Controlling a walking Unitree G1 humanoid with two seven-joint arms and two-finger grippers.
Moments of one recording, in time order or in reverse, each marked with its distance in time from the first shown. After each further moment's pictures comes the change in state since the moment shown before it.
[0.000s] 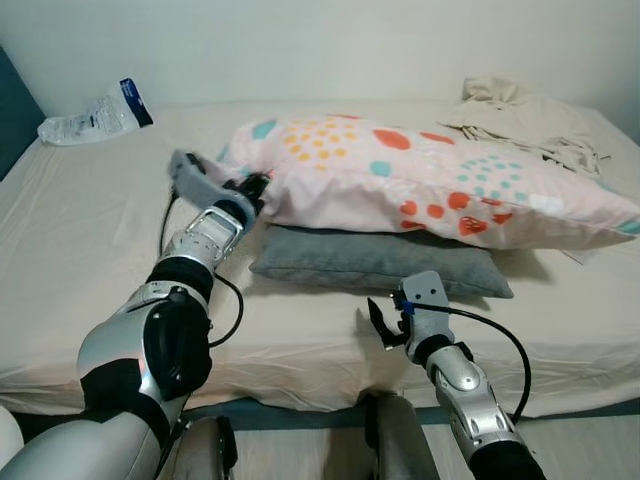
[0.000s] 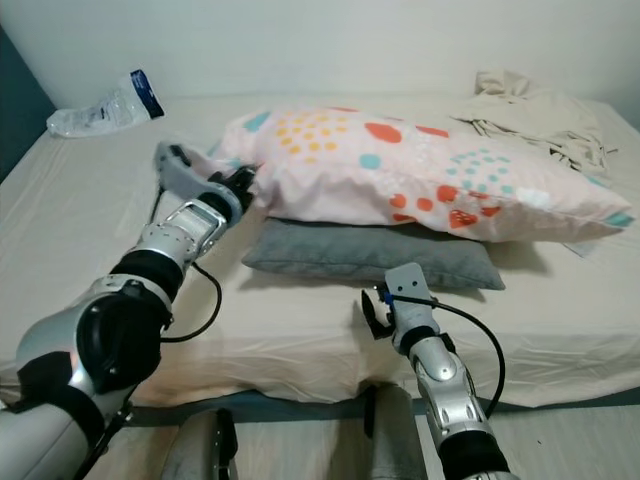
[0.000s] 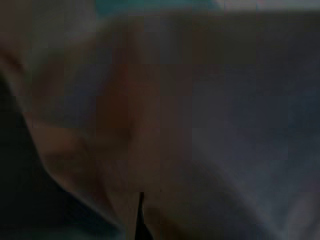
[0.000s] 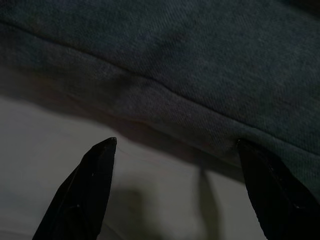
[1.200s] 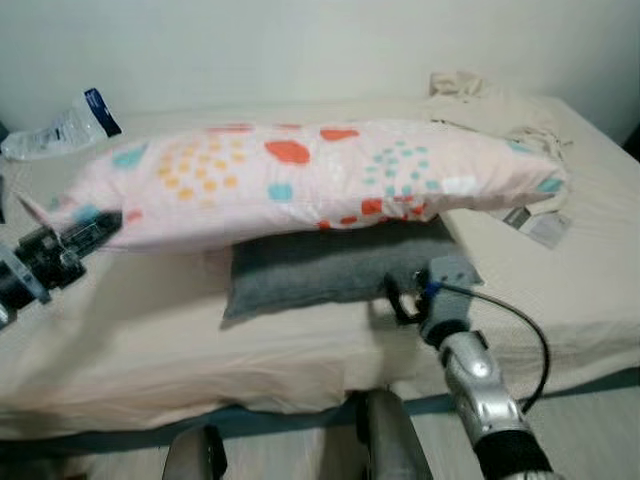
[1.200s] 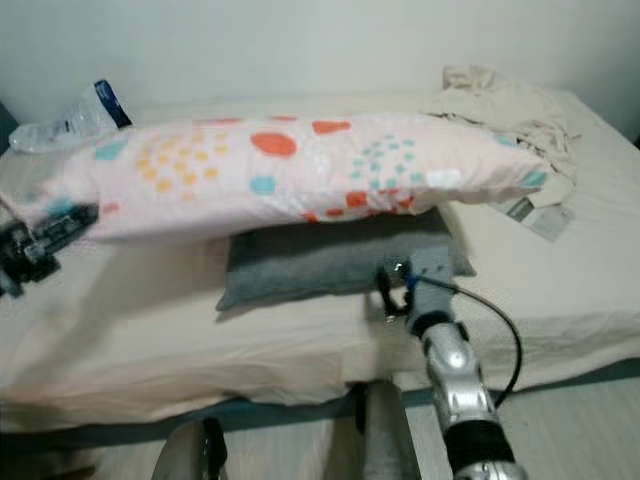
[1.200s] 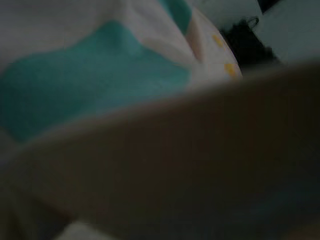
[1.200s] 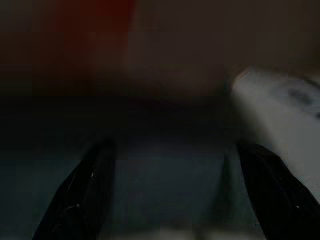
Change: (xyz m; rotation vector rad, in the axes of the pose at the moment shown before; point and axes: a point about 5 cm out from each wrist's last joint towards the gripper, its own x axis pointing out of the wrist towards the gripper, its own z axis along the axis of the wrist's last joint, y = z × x) left arm -0.206 0.034 0.101 0.403 0.235 -0.115; right arm 0.010 -0.047 0.045 0.181 -0.169 -0.217
